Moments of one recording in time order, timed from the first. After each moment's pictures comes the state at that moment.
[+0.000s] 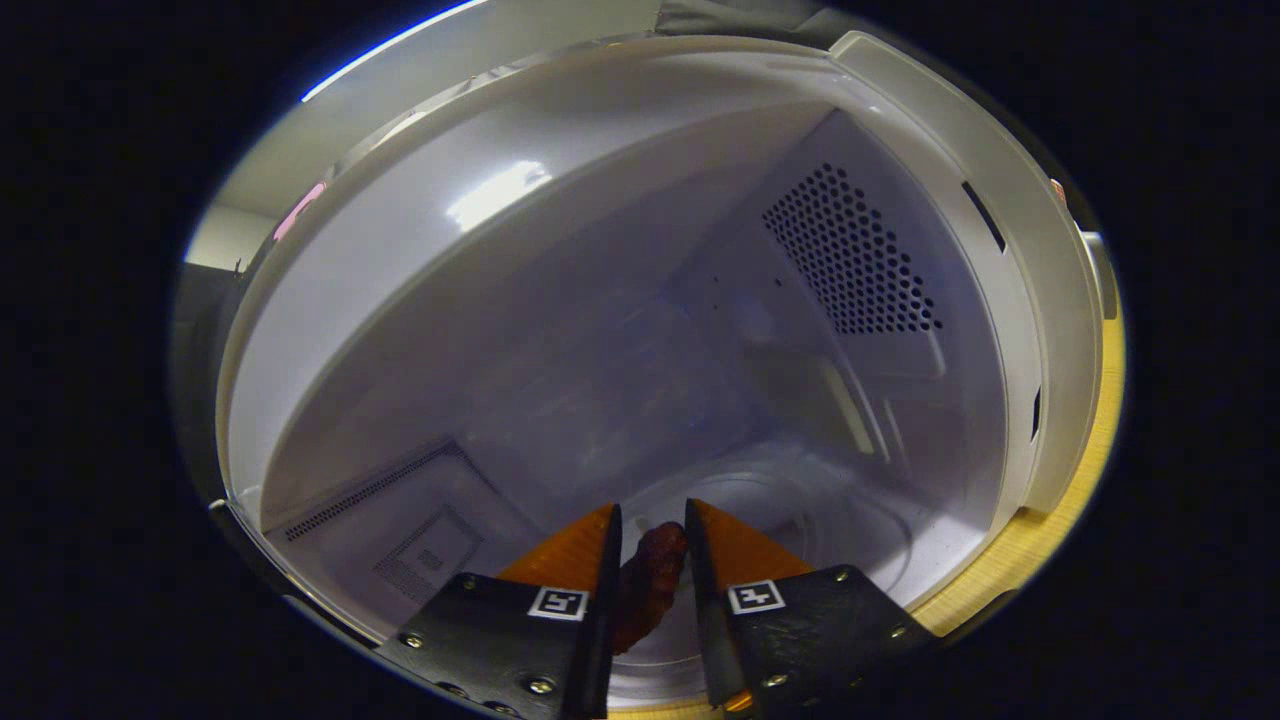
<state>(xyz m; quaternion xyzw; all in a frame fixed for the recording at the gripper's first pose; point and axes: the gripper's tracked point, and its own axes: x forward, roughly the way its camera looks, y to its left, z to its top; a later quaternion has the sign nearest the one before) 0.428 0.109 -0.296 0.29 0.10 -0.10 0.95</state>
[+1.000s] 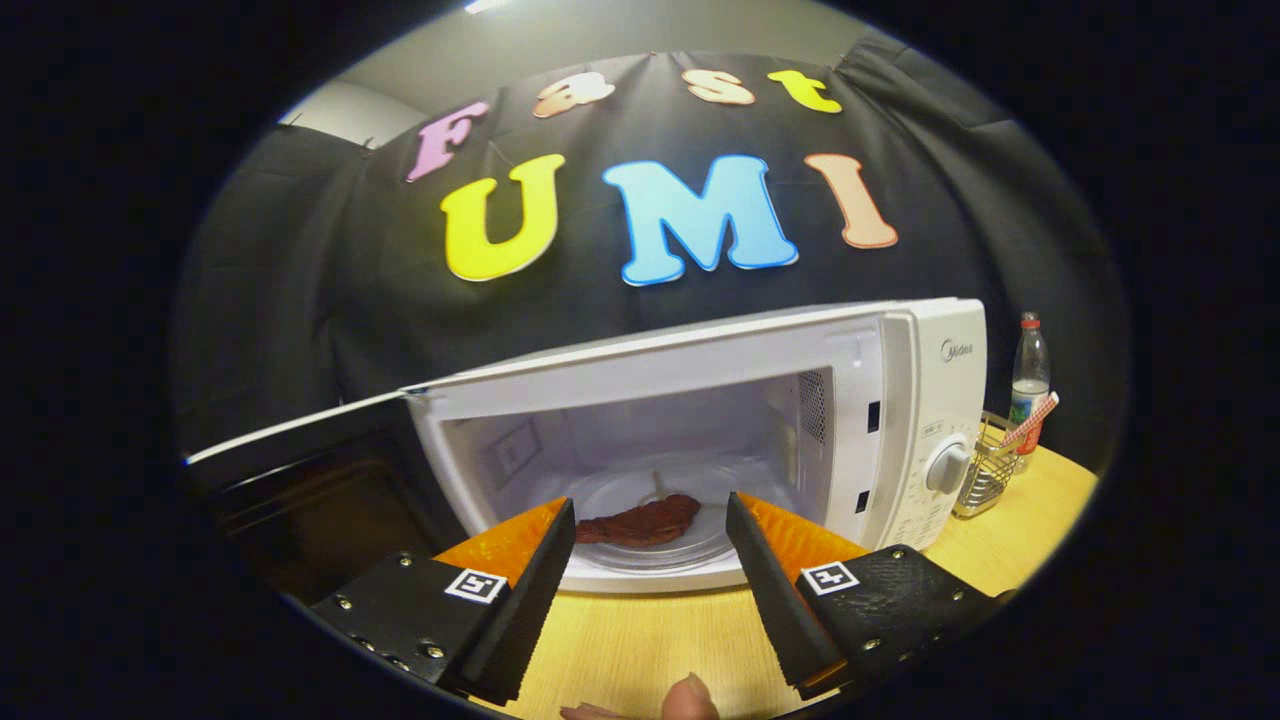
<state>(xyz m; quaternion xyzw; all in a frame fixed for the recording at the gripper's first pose) 0.249 0.151 -0.191 0.08 0.12 0.03 0.99</state>
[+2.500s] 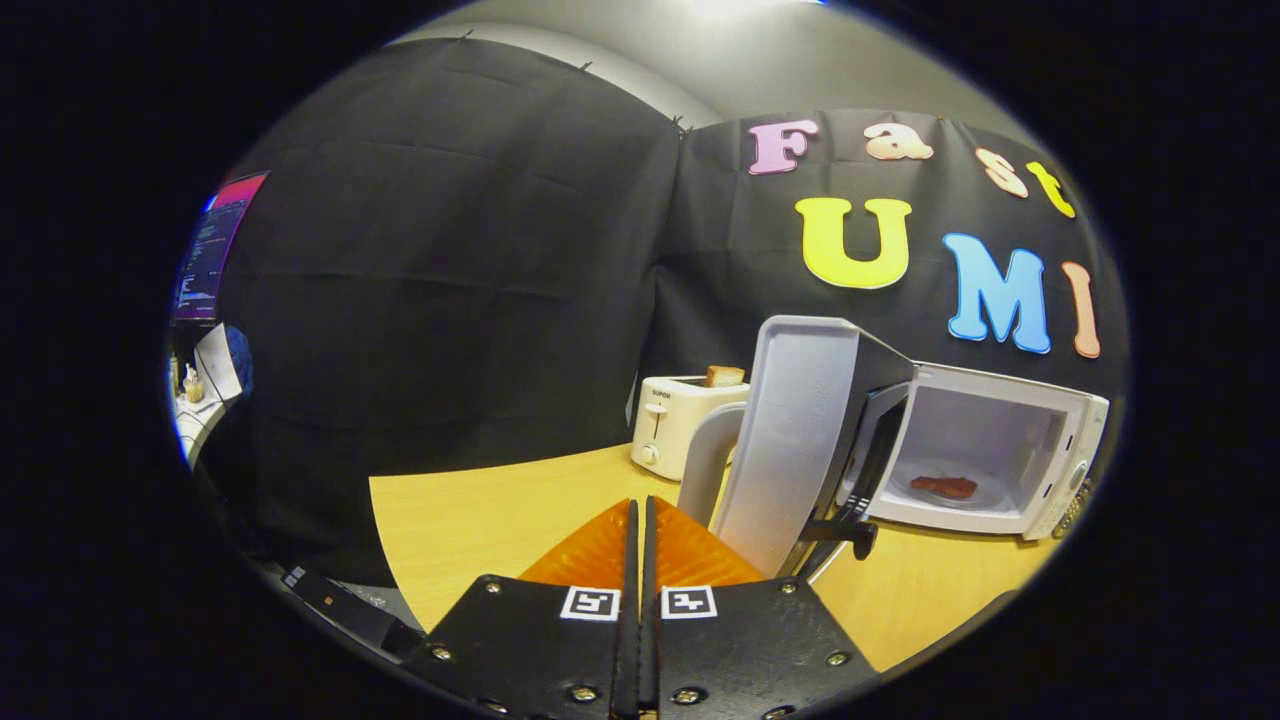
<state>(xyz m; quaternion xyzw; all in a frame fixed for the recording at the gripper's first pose) 0.031 0.431 -0.194 -0.06 0.08 0.31 0.94</state>
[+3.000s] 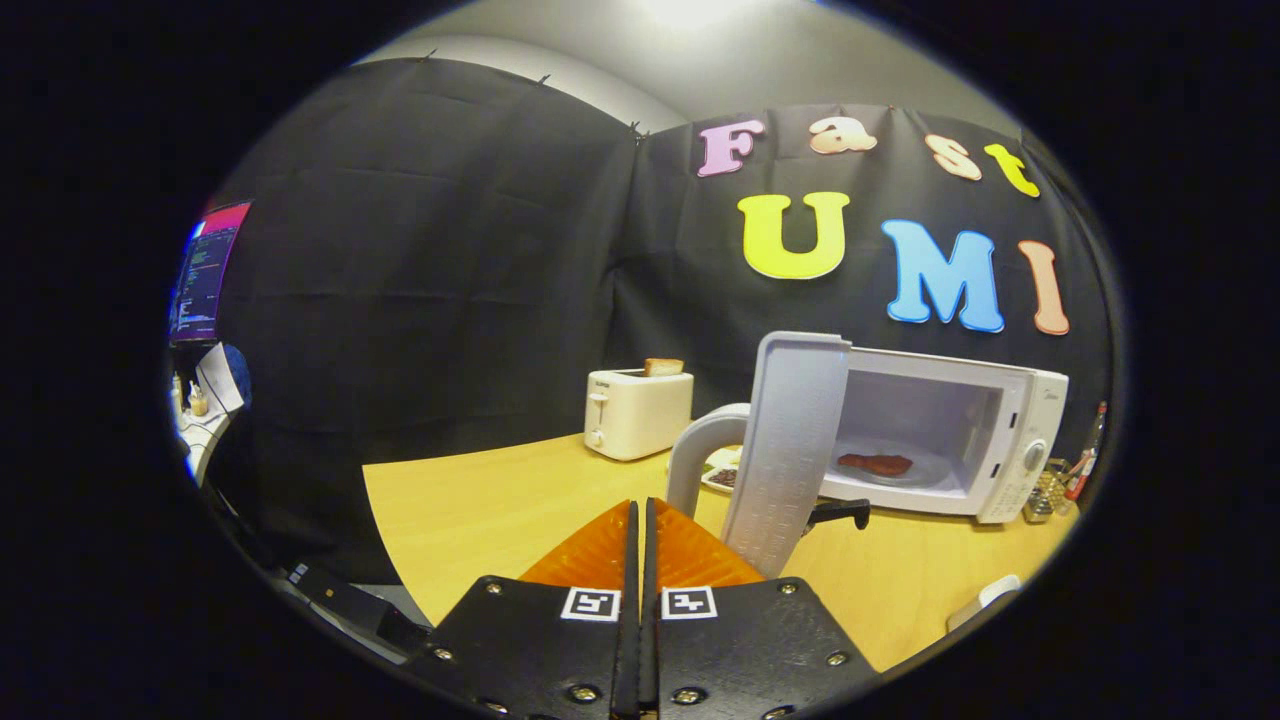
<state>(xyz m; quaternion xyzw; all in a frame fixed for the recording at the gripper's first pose) 0.010 0.314 -0.184 -0.04 0.09 0.27 0.96</state>
